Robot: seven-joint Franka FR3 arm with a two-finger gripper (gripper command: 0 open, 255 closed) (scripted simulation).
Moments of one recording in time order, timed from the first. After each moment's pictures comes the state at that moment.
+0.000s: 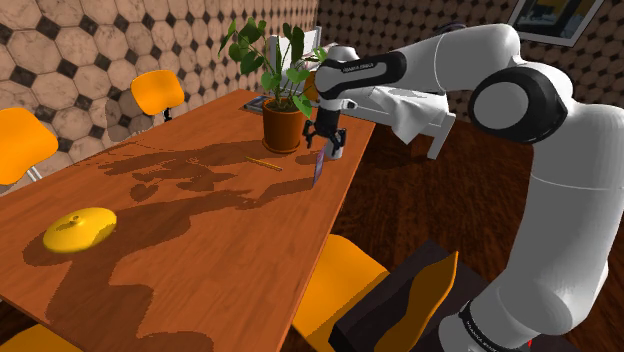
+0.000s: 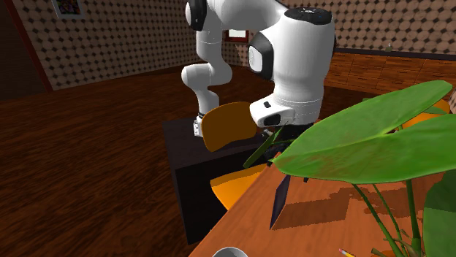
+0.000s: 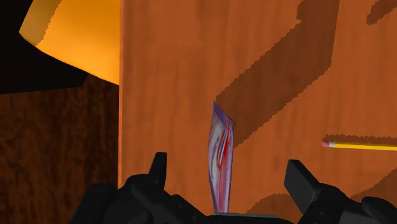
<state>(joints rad) -0.09 0.41 0.04 -1.59 0.10 1.94 0.97</state>
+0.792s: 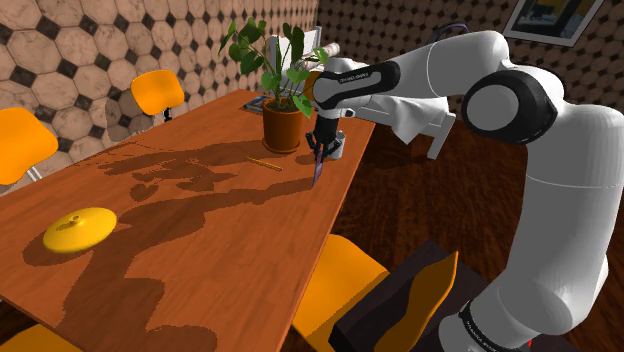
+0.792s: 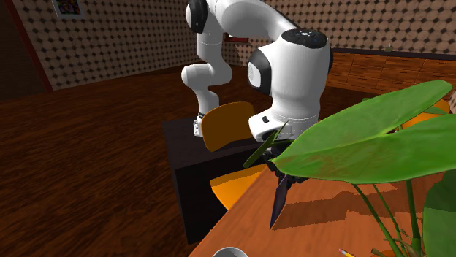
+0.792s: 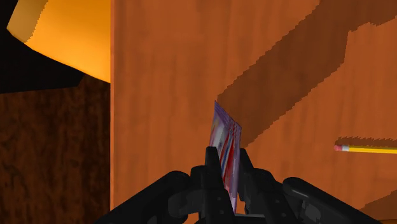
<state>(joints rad) -0.10 0.44 0.04 -1.62 0.10 2.00 0.96</state>
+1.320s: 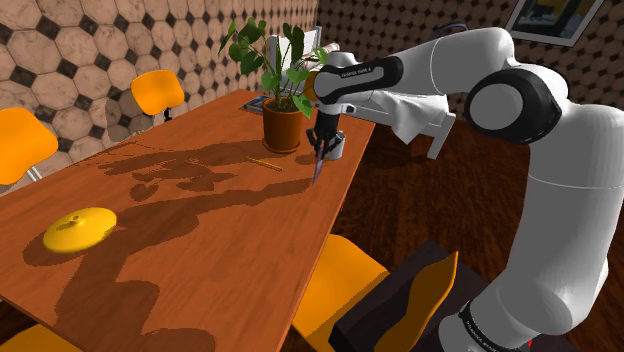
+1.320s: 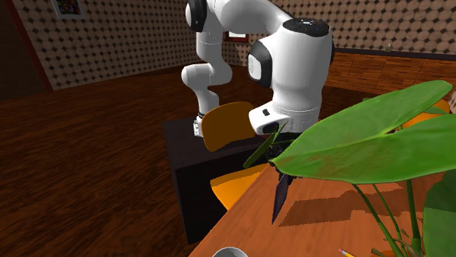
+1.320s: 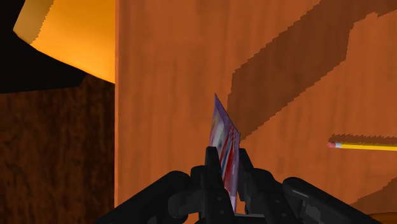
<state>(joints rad) -0.10 0.43 0.04 -1.60 0.10 1.97 0.96</state>
